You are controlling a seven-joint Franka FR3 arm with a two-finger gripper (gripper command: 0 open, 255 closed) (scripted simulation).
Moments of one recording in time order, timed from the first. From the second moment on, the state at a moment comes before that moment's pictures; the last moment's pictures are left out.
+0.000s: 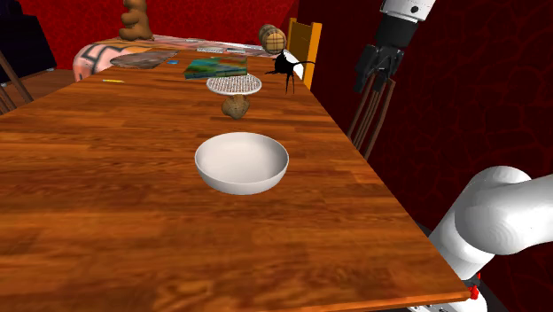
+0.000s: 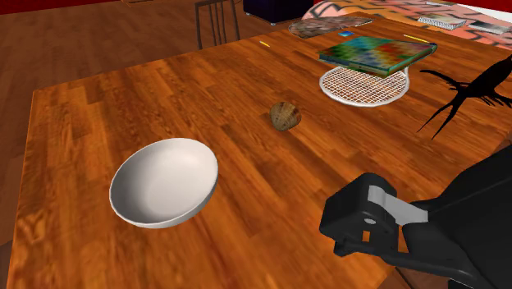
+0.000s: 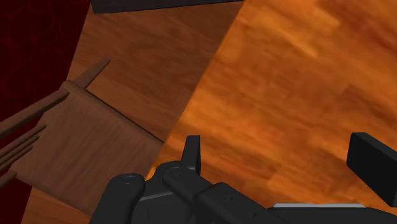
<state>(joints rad) 0.02 -0.77 0.00 -2.28 0.06 1.63 0.06</state>
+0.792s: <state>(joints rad) 0.11 -0.39 -0.03 -2.08 0.04 1.80 -0.21</state>
